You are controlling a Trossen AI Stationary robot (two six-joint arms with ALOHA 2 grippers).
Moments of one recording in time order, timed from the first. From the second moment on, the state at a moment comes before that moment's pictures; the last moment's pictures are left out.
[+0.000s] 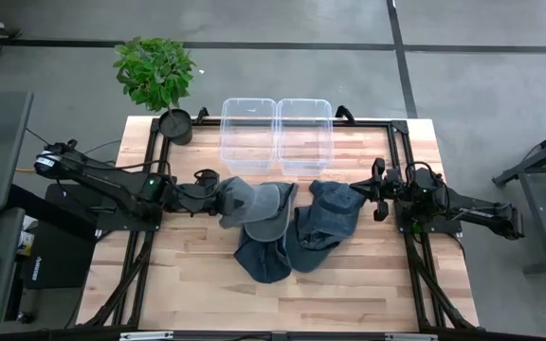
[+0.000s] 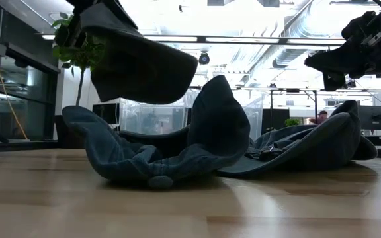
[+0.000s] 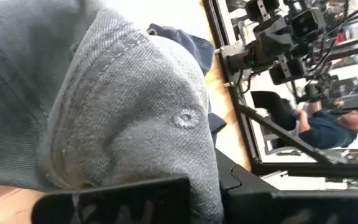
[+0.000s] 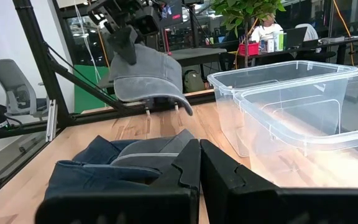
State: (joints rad) left arm -0.27 1.07 0.85 -0.31 -0.41 -1.38; right arm -0.26 0.03 0.01 0.05 -0.16 0.16
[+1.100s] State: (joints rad) left arm -0.27 1.07 0.87 -0.33 -0.42 -1.33; right arm -0.26 0.08 0.01 0.13 -0.11 0.20
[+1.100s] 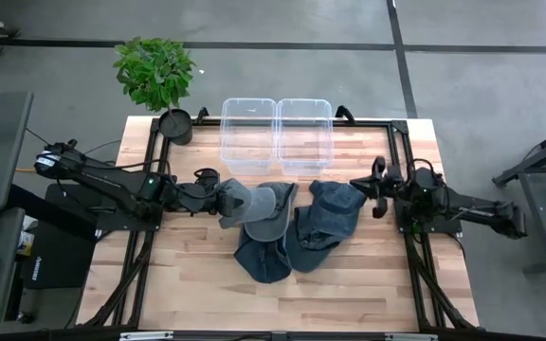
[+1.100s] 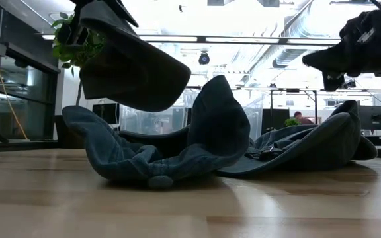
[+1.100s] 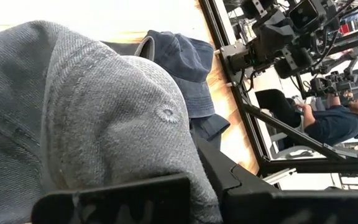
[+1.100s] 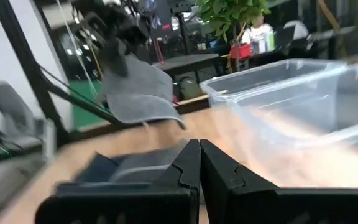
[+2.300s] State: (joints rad) left arm -0.27 1.07 0.87 -0.23 -0.42 -1.34; right arm -0.10 1.31 0.46 0.67 -0.11 -0.74
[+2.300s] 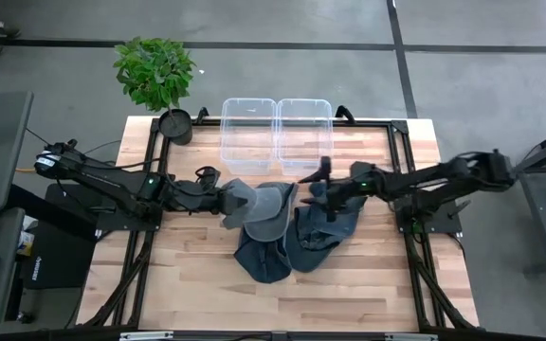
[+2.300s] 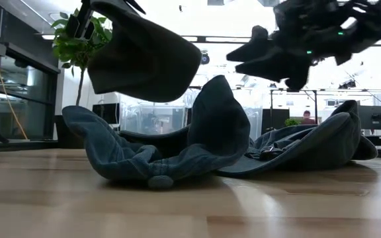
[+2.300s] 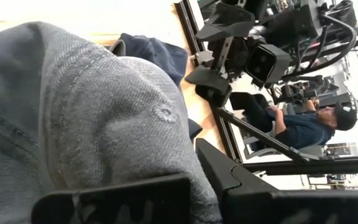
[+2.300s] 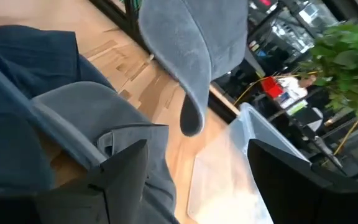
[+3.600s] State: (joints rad) left arm -0.27 1.07 0.87 -0.10 -0.38 -1.28; right arm -0.05 1.57 0.79 0.68 -0.12 -0.81
